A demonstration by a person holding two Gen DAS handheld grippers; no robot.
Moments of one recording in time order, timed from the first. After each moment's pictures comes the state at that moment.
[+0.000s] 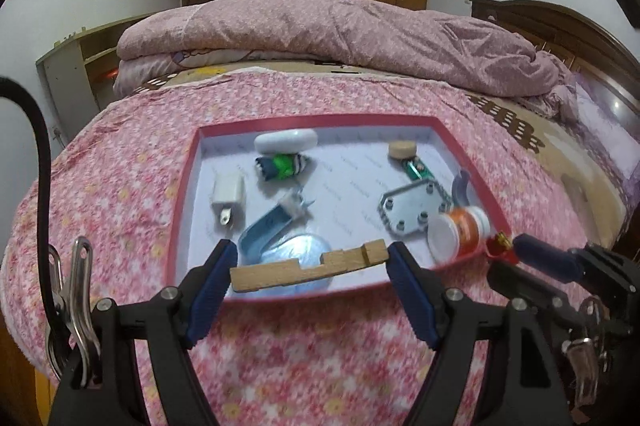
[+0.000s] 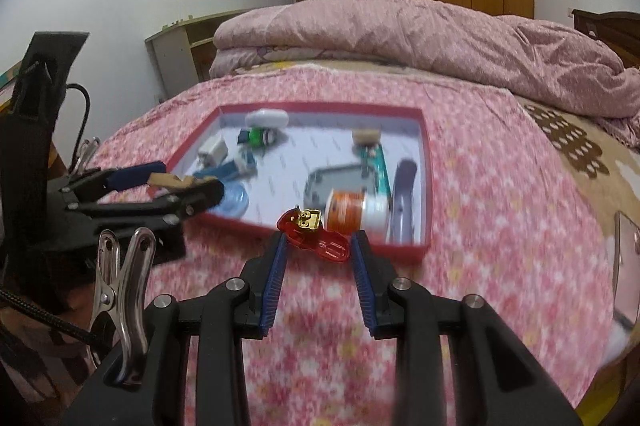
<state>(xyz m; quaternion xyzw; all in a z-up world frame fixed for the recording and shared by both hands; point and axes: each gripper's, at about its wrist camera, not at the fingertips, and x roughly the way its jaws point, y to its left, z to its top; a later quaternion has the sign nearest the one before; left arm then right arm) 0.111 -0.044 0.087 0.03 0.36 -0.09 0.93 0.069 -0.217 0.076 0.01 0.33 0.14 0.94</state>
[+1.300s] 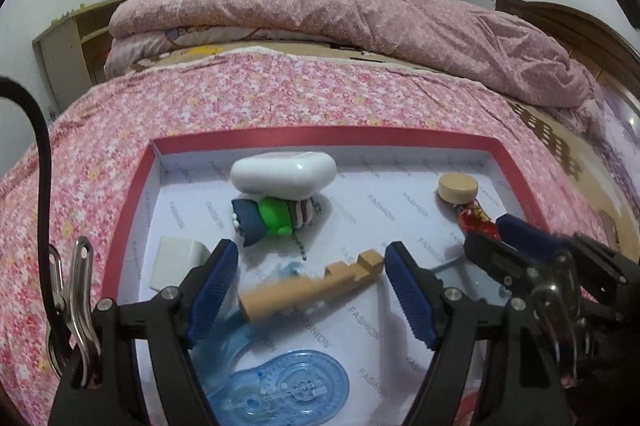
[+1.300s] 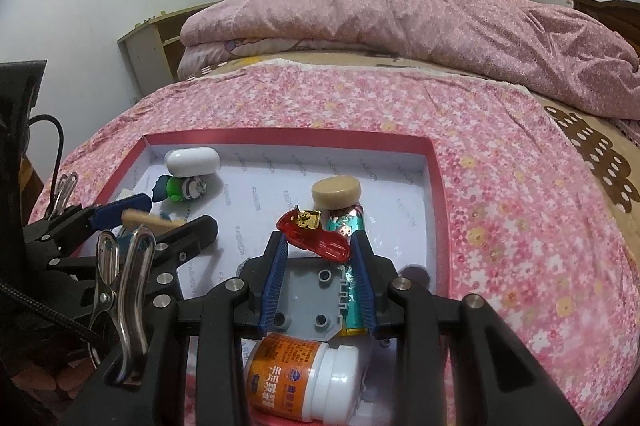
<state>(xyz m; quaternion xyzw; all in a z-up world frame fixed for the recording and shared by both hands) 0.210 -0.055 0.052 0.00 0.39 -0.07 0.92 0.193 -0.220 0.050 0.02 0.35 0.12 0.93</state>
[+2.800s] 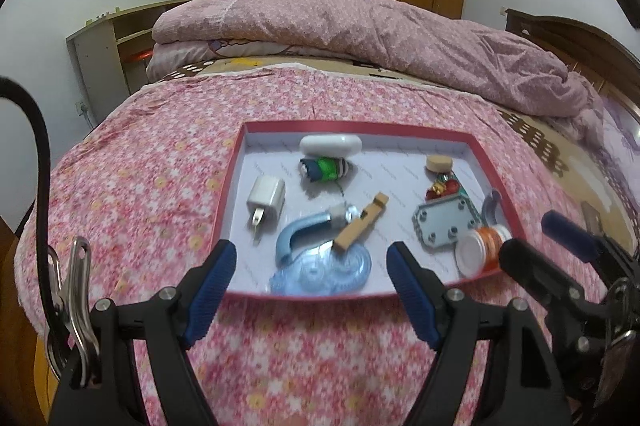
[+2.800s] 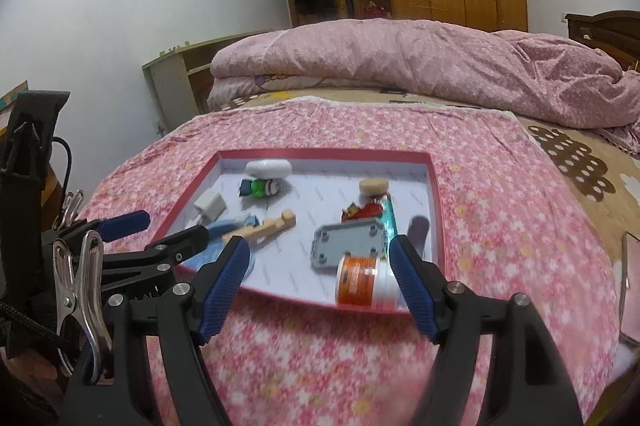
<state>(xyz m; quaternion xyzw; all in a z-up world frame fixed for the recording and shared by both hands) 0.105 -0.025 0.095 0.00 0.37 -0.03 0.93 0.089 -0.208 0.094 0.03 0.29 0.13 0.95</state>
